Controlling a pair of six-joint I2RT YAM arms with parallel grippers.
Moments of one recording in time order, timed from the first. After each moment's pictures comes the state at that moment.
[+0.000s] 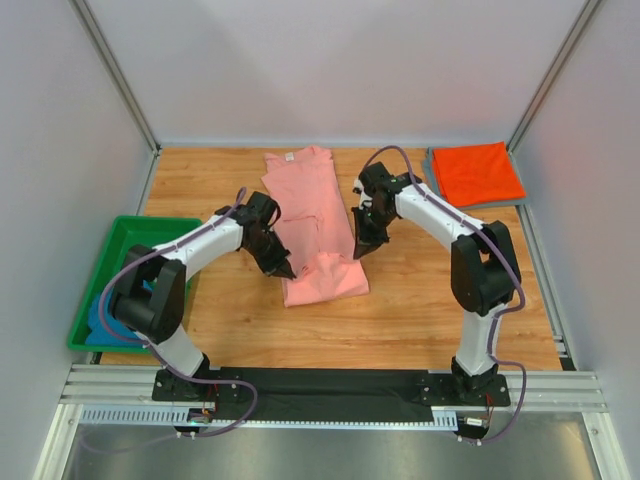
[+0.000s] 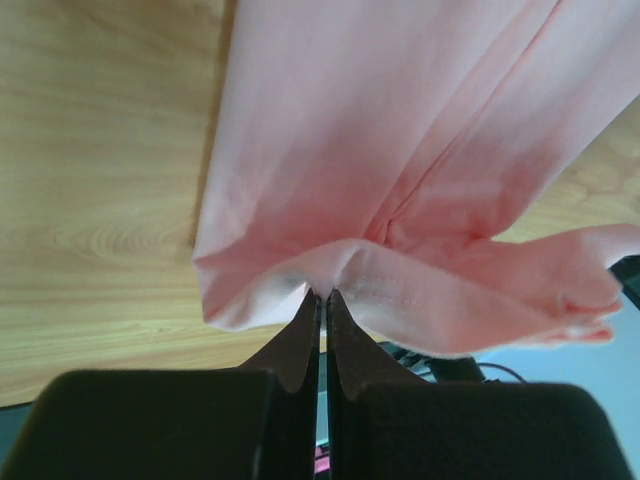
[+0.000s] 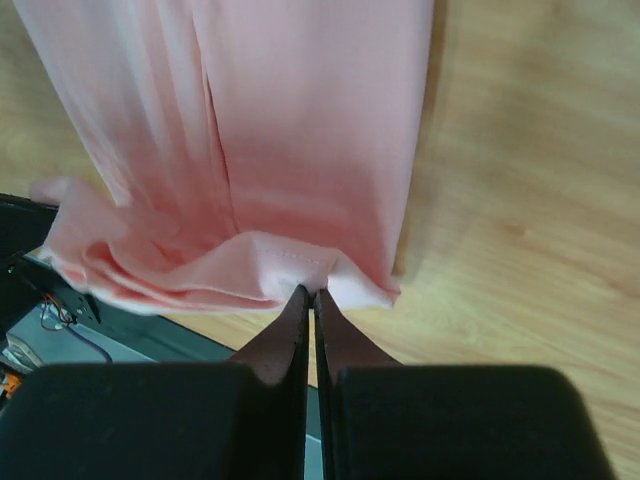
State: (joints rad) left arm -0.45 1.63 1.08 -0.73 0.32 -1.02; right arm 0.49 1.90 1.52 -0.95 -0.32 0.40
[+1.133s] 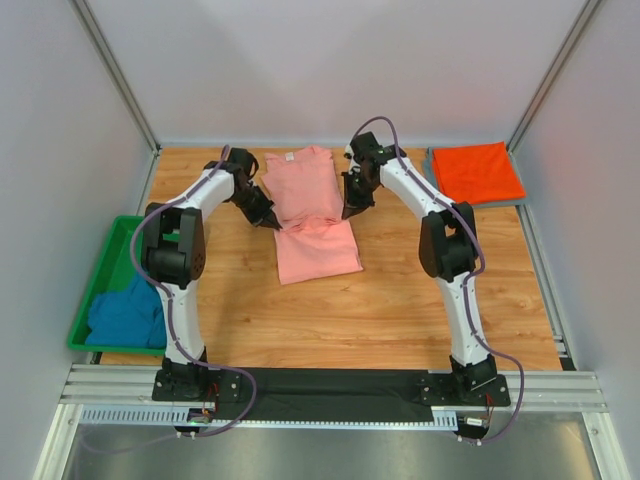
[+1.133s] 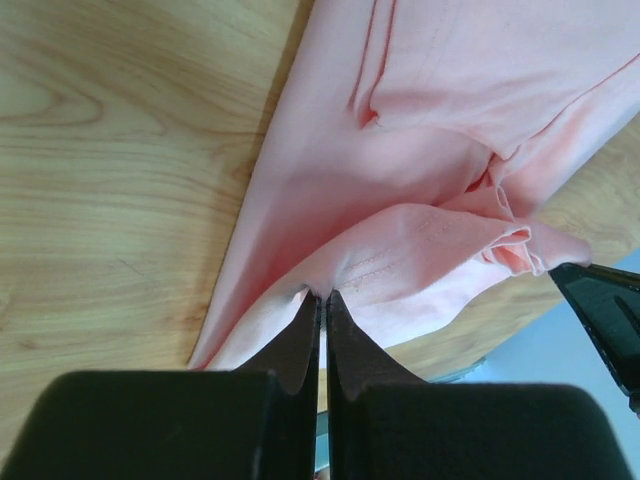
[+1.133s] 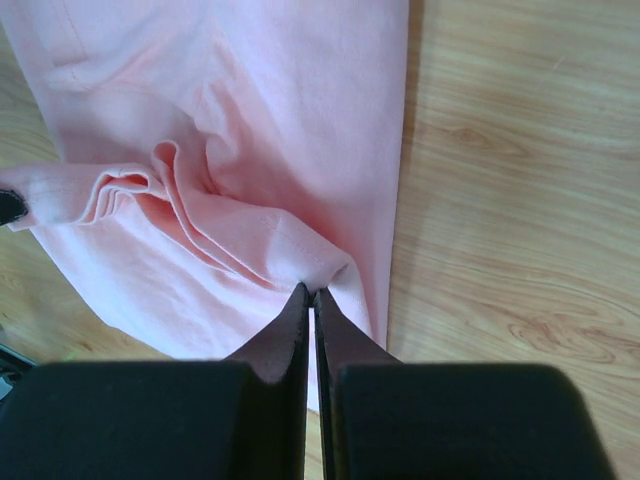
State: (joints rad) left arm -0.19 2.08 1.63 -0.84 0.38 -0.83; right arm 0.41 2.35 2.14 -0.98 -0.29 0.35
